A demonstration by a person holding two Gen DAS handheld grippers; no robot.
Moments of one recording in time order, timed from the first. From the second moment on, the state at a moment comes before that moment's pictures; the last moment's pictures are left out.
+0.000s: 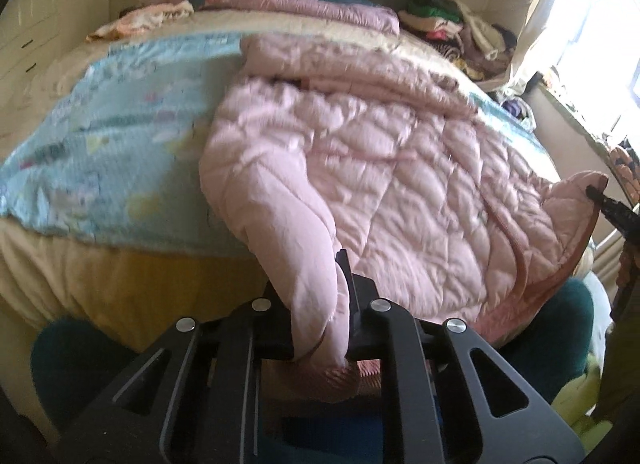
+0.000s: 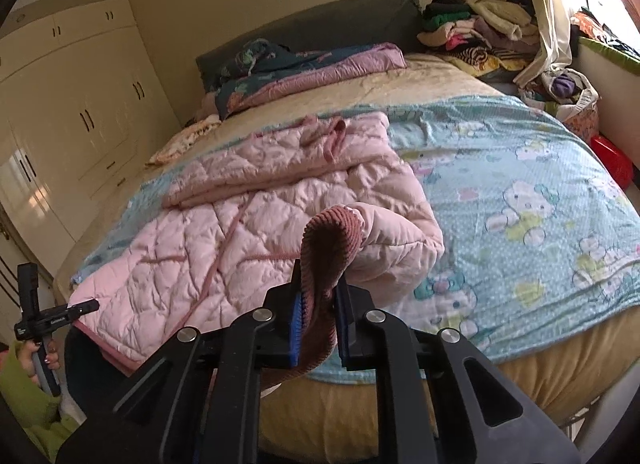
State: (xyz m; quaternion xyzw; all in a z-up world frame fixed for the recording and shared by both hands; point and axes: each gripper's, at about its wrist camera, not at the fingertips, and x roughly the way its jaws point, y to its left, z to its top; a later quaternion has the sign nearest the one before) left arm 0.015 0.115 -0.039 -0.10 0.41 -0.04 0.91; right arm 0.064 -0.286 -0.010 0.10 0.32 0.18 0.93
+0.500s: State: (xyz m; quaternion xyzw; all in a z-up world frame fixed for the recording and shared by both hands) left arm 0.046 0.122 0.016 -0.10 0.34 -0.04 0.94; right arm 0.079 -0.287 0.043 0.11 0.25 0.19 0.95
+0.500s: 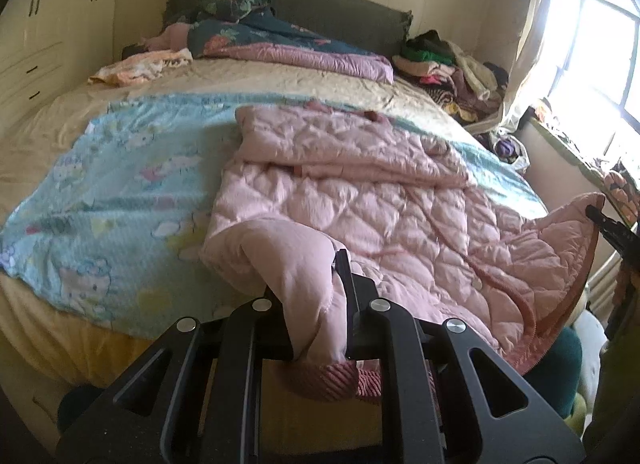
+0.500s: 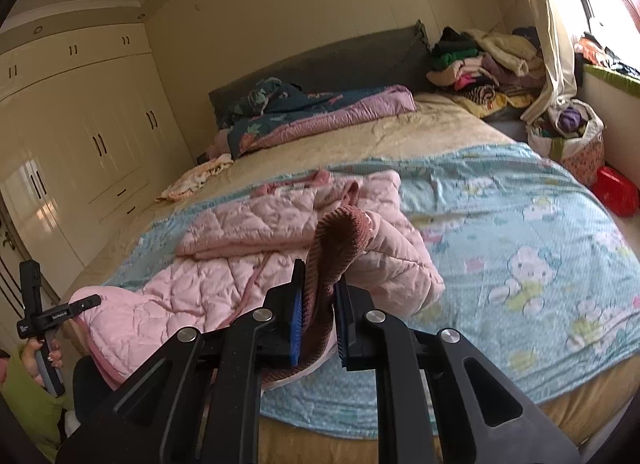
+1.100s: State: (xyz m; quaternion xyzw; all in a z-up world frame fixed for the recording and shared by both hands) left arm 0.074 0.121 0.045 -0.10 0.30 -0.03 0.95; right arm 0.101 -0.284 0.066 0.10 0.22 0.19 0.95
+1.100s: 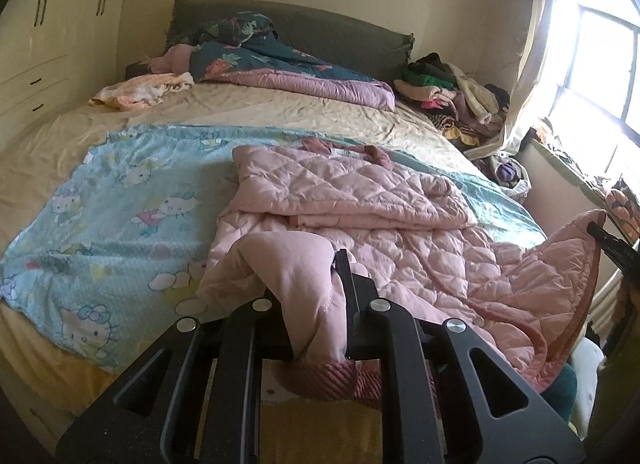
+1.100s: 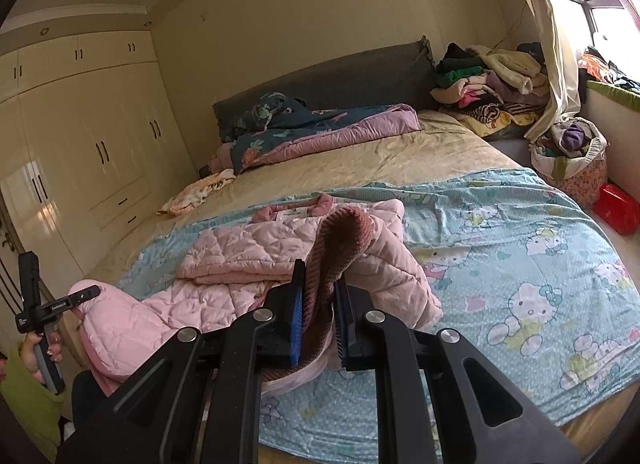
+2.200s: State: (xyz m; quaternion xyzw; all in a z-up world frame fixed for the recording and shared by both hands) left arm 0.134 0.135 0.121 -0.13 0.22 -0.02 0.97; right arm 0.144 -0.283 0.138 0.10 0.16 0.17 0.97
